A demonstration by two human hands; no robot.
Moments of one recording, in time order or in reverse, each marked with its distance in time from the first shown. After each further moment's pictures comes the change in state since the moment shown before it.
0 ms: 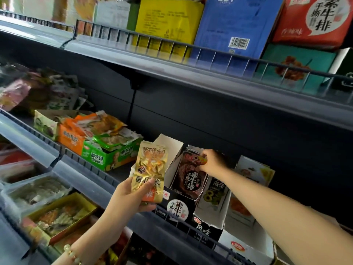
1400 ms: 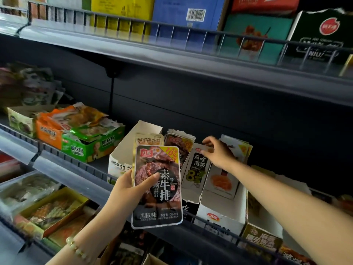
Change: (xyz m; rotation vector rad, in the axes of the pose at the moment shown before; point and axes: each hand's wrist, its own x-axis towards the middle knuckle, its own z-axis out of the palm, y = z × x) left_hand -0.027 -0.013 0.045 0.112 -0.123 0.046; right_hand -0.040 0.069 -0.026 0.264 0.021 0.016
